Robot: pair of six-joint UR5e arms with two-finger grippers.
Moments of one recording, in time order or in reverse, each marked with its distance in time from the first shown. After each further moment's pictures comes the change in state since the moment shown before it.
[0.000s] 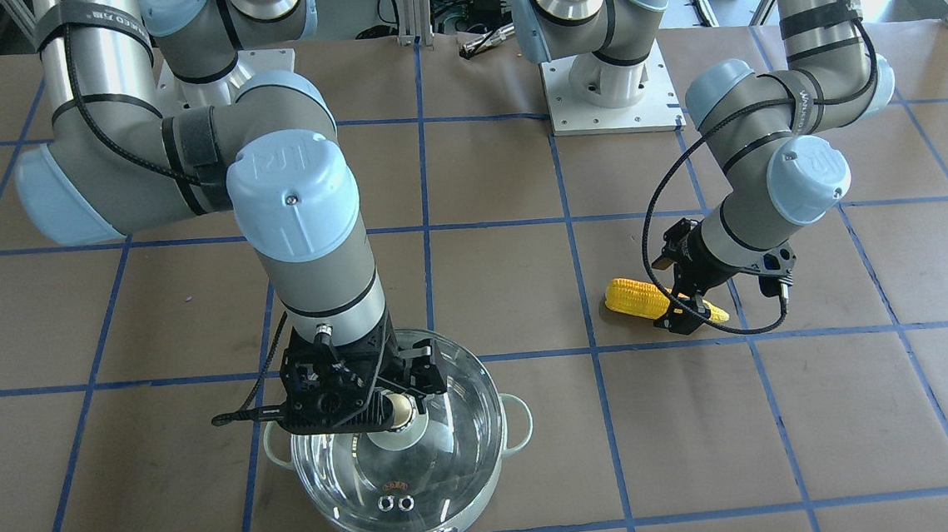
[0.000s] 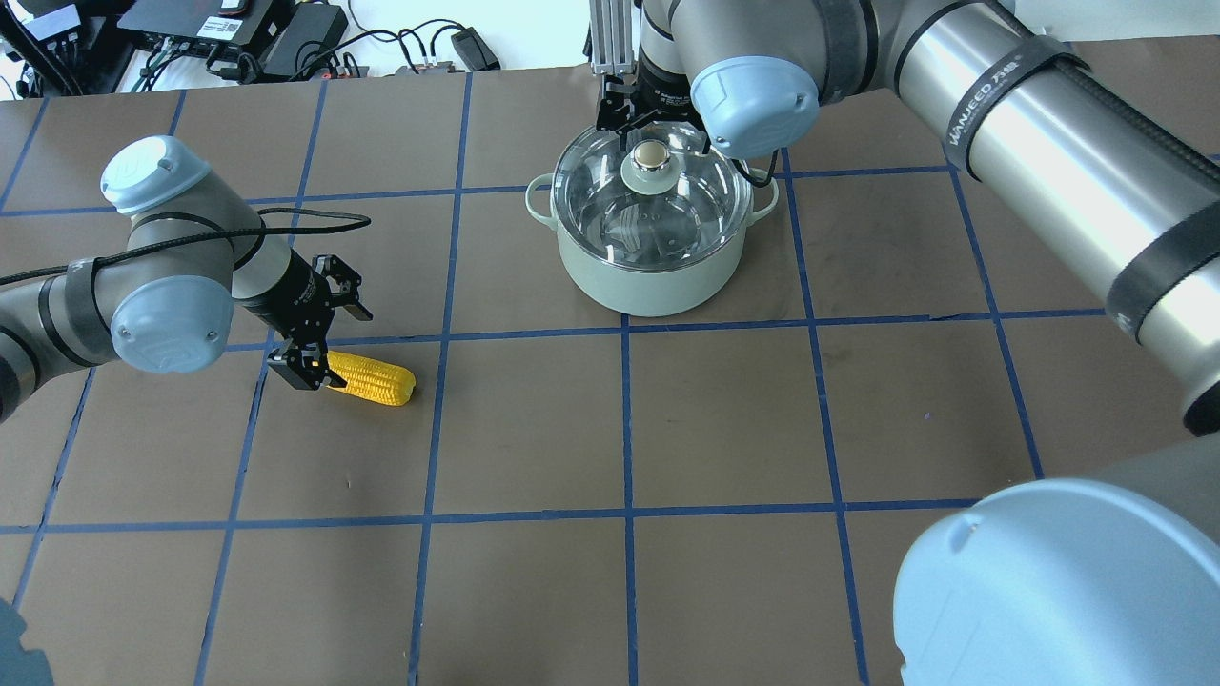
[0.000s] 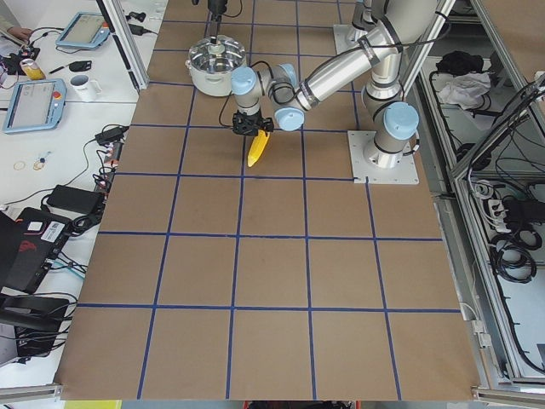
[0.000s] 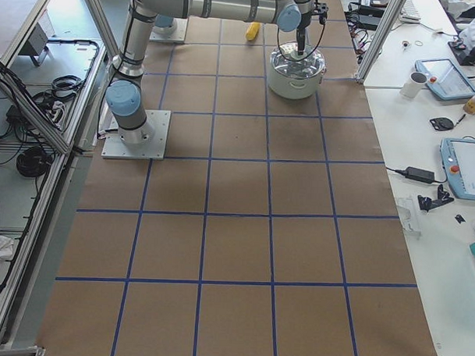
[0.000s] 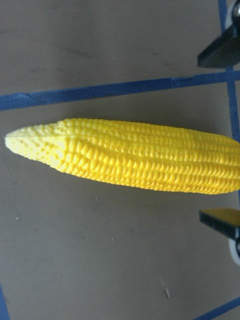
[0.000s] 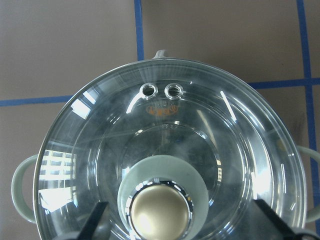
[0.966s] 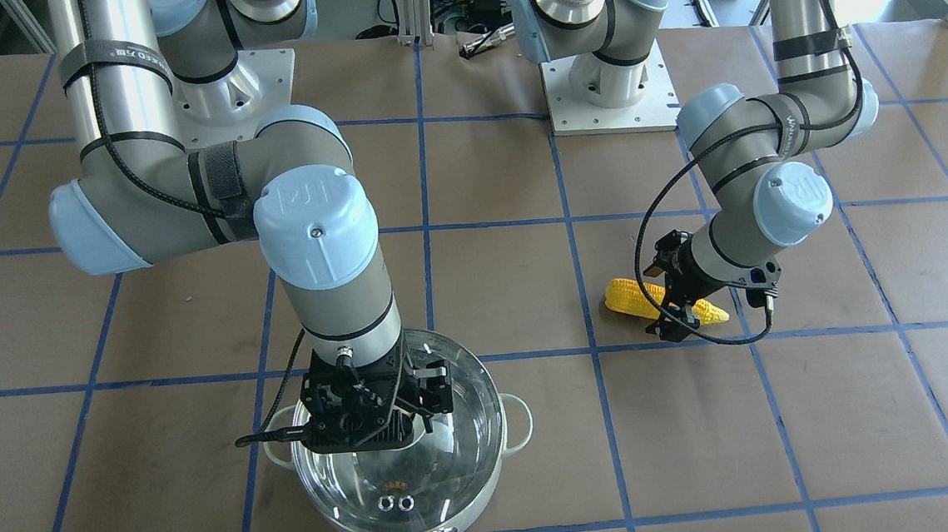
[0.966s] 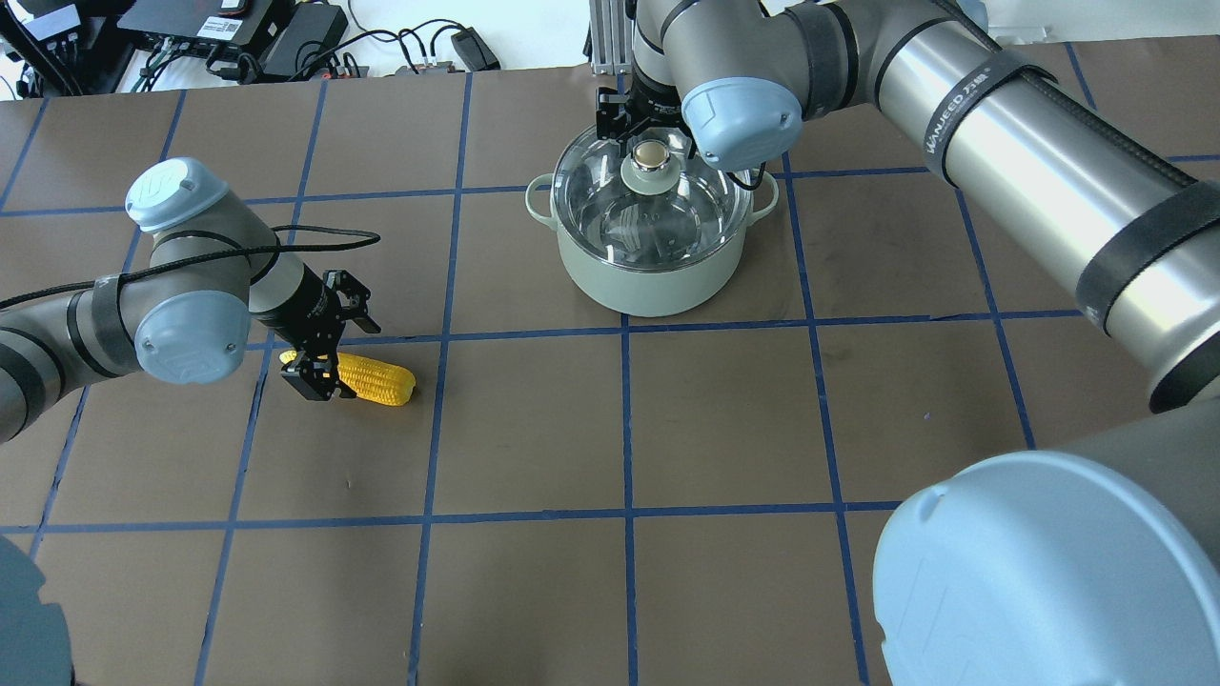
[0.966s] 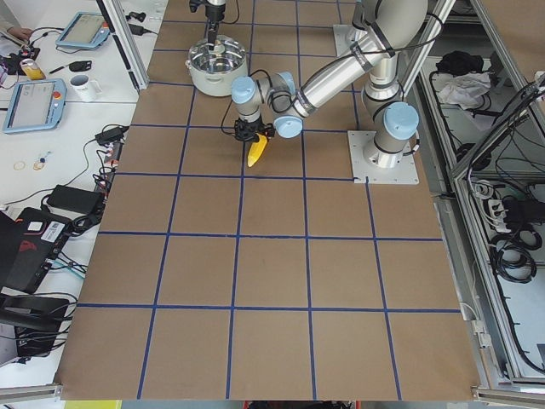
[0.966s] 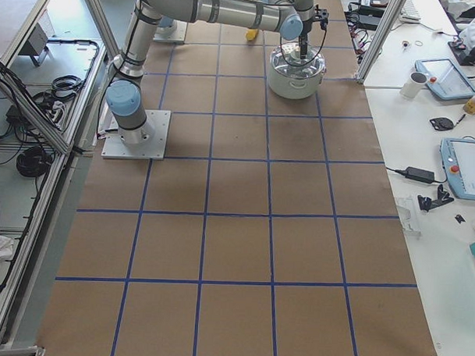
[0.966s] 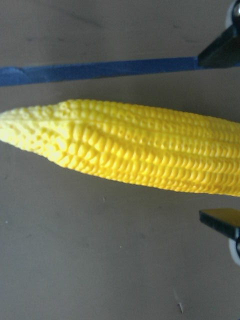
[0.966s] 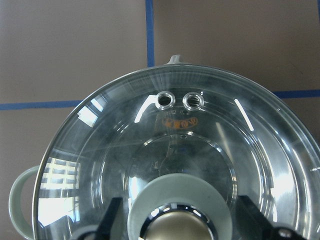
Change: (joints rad) left arm 0.002 -0.057 -0.025 0.051 0.001 -0.011; right arm 0.011 0.040 0.002 -0.064 0.003 -0.013
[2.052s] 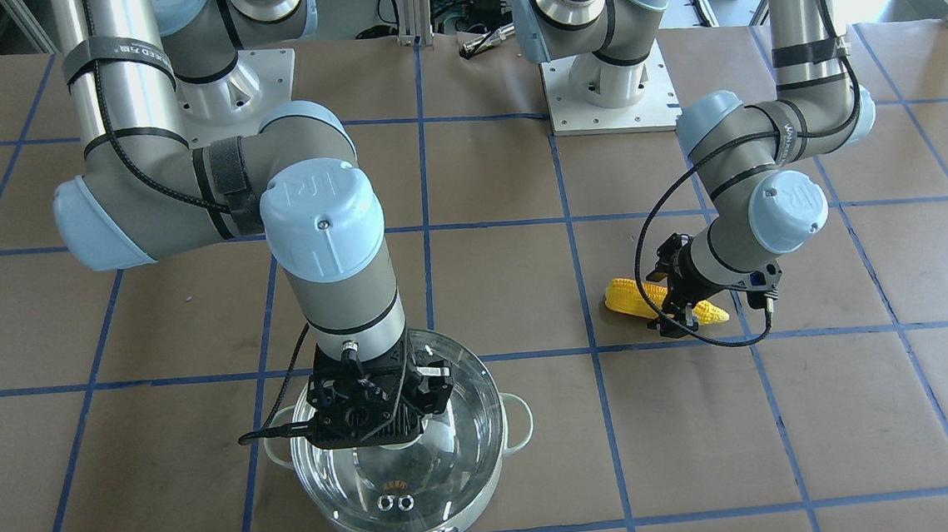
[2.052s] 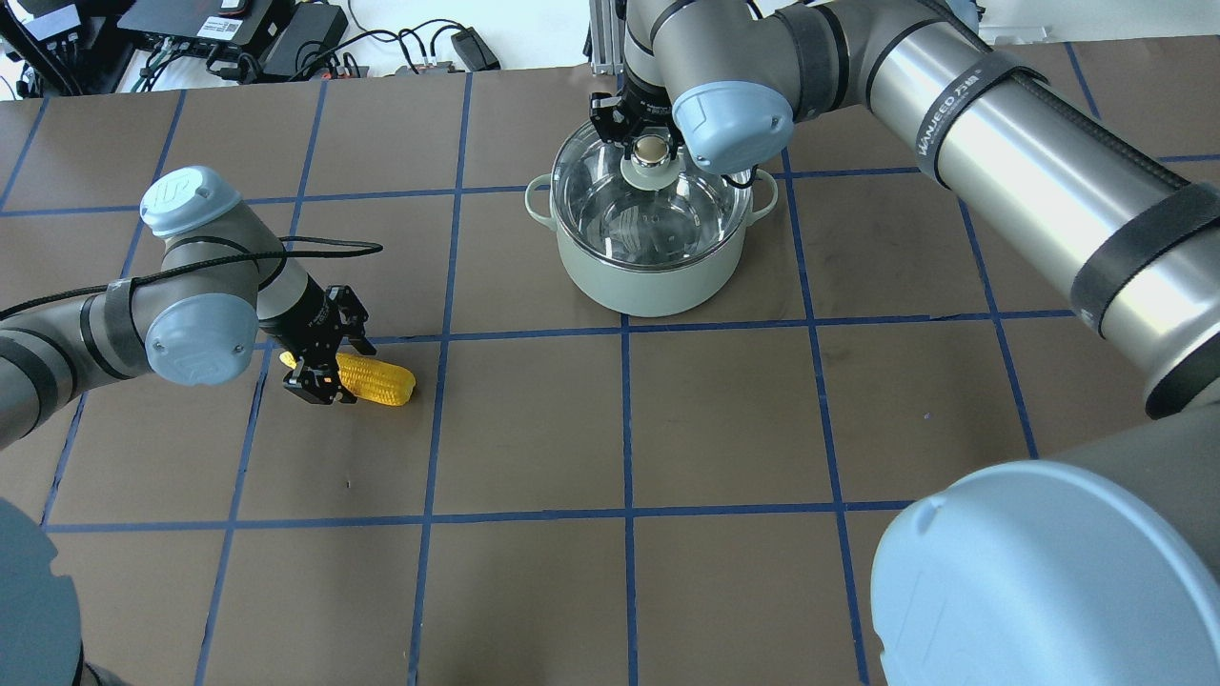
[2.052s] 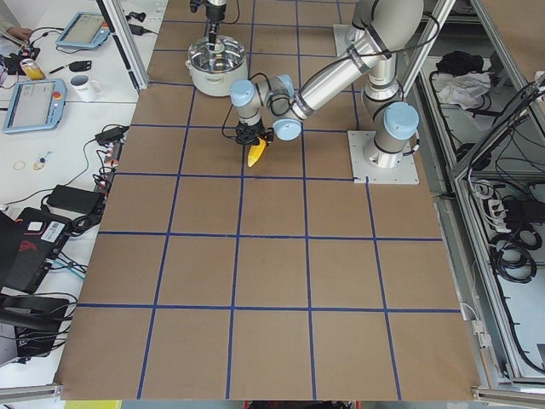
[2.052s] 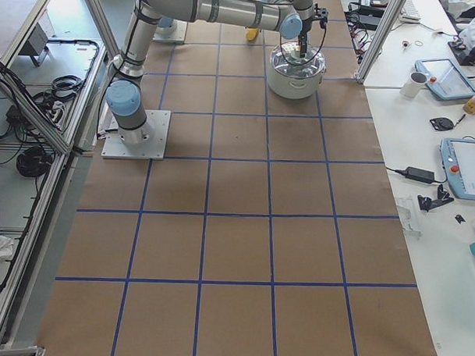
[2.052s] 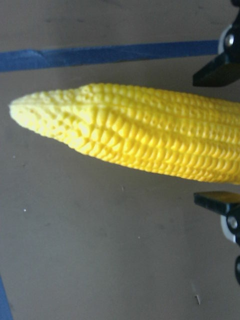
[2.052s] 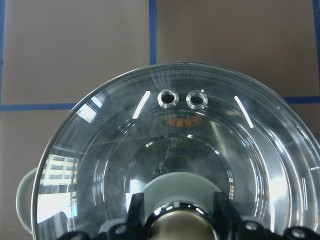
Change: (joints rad) left arm 0.000 -0.019 -0.001 0.002 0.048 -0.002; right arm 0.006 -0.009 -0.002 -0.001 -0.010 -0.011
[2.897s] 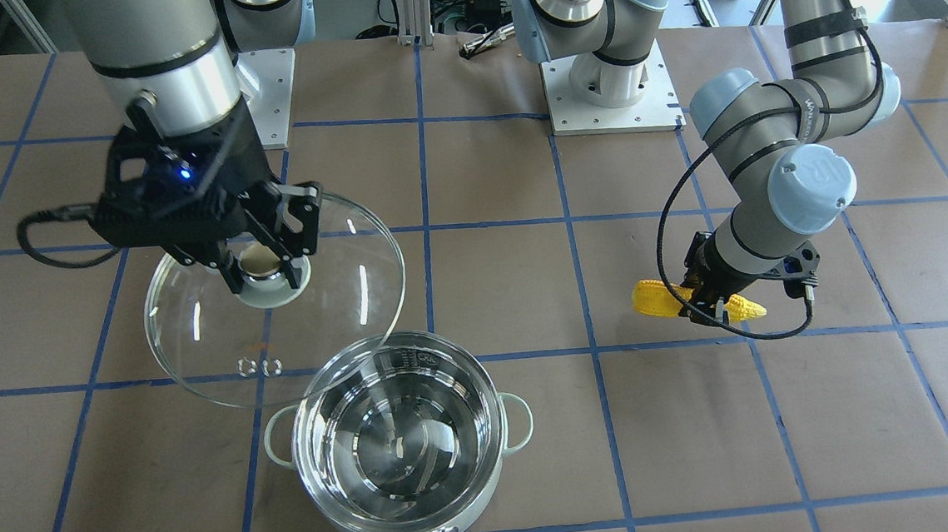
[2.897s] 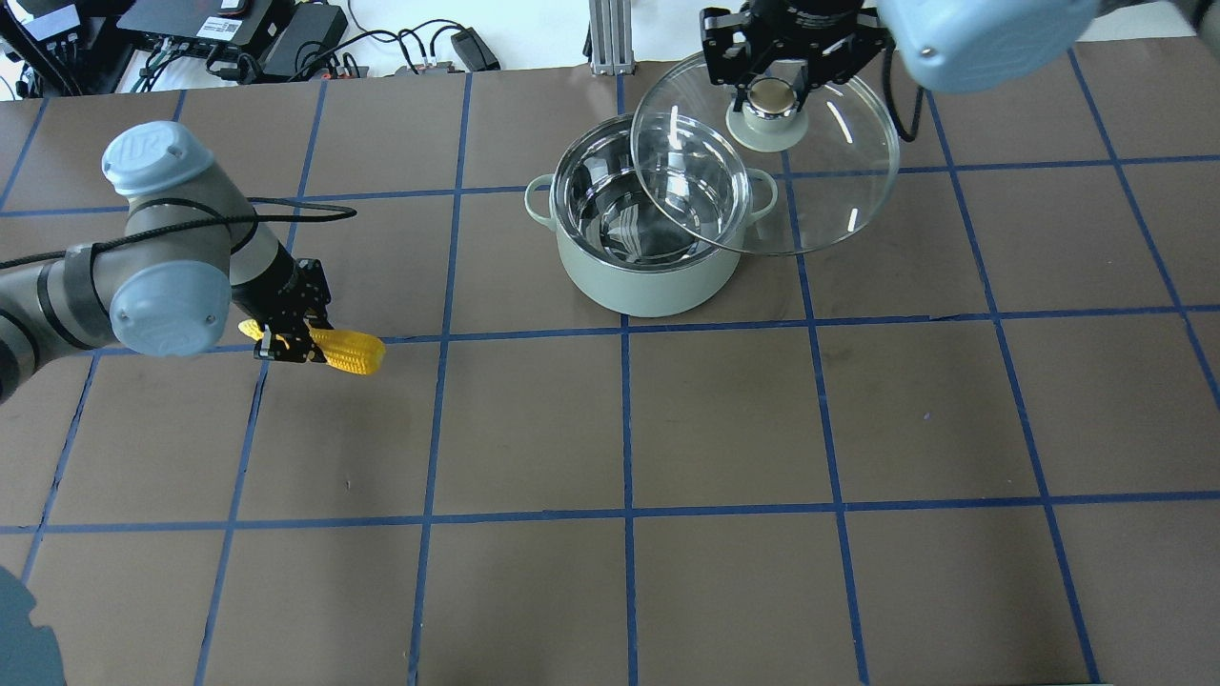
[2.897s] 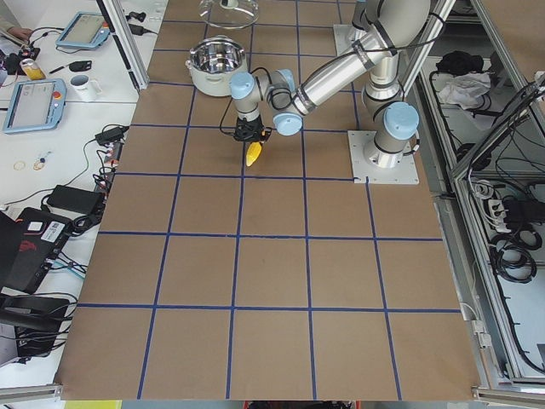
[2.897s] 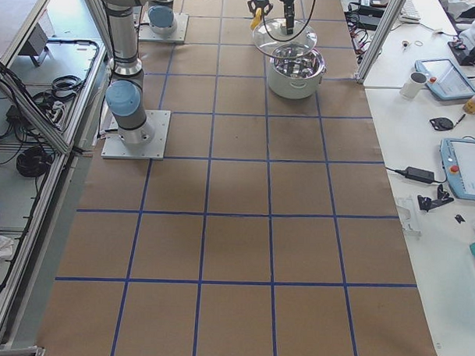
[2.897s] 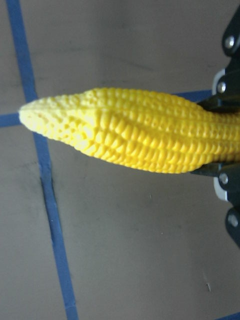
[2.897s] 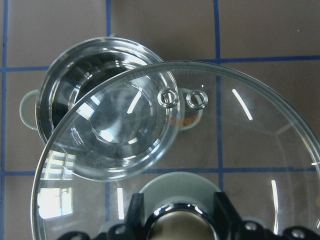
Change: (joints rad) left arm -0.002 0.052 0.073 -0.044 0.091 -0.031; right arm -0.119 -0.358 0.056 0.323 0.015 -0.112
